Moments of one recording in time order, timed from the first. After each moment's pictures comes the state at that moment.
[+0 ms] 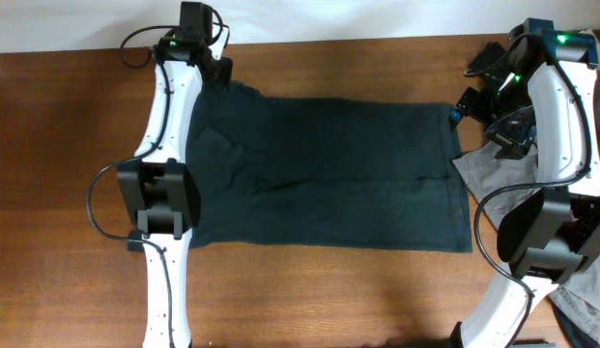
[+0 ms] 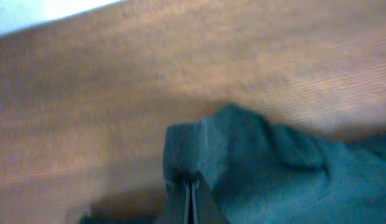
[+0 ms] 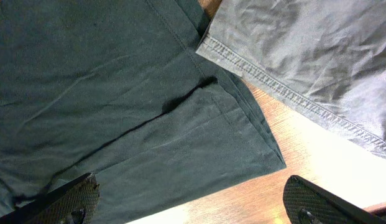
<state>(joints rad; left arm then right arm) -0.11 2.60 2.58 -1.05 -0.04 0.15 -0.20 2.07 2.07 -1.57 -0.10 0.44</state>
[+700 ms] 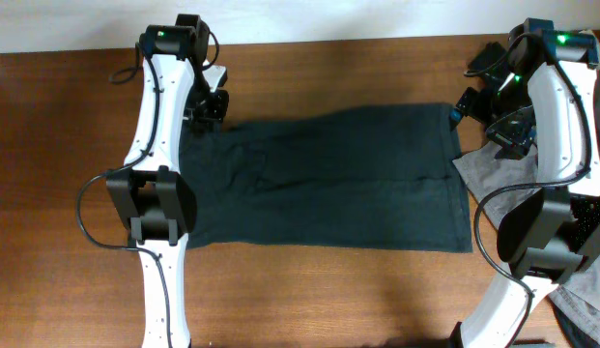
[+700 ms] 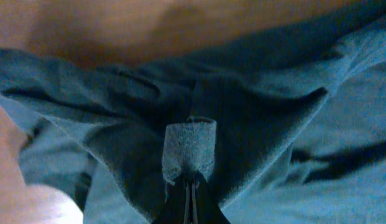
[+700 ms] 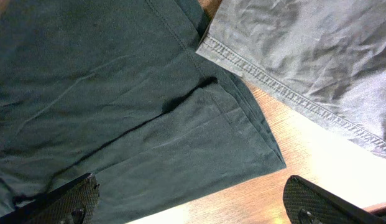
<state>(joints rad) -0.11 2.52 2.59 -1.64 0.04 0.09 -0.20 2.07 2.07 -1.57 -0.10 0.44</state>
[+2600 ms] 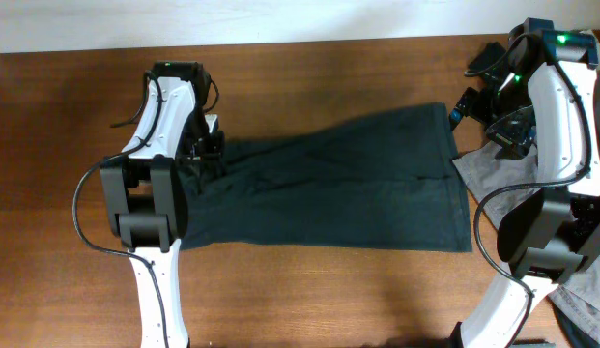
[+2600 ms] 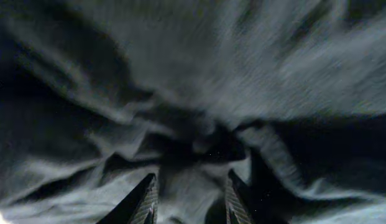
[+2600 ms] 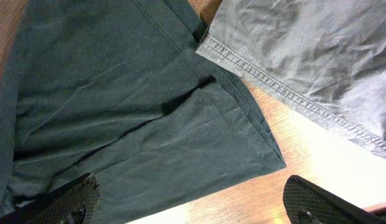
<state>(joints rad) -0.08 2.43 2.11 -1.50 0.04 -0.07 -0.20 2.07 2.07 -1.57 -0.10 0.45</state>
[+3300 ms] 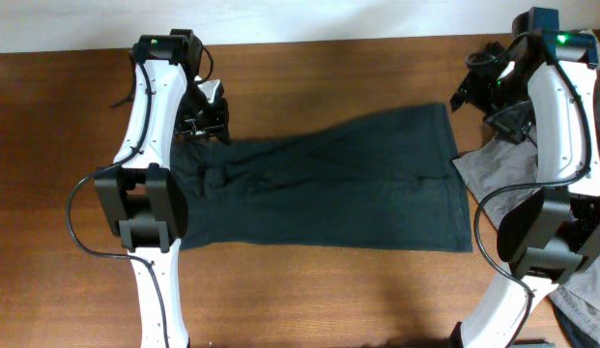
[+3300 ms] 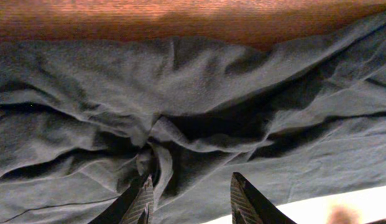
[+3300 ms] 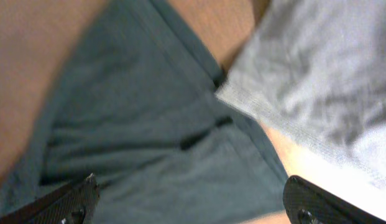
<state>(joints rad) -0.08 2.43 2.38 -1.61 0.23 -0.07 -0.20 2.07 2.07 -1.45 -0.10 0.45</state>
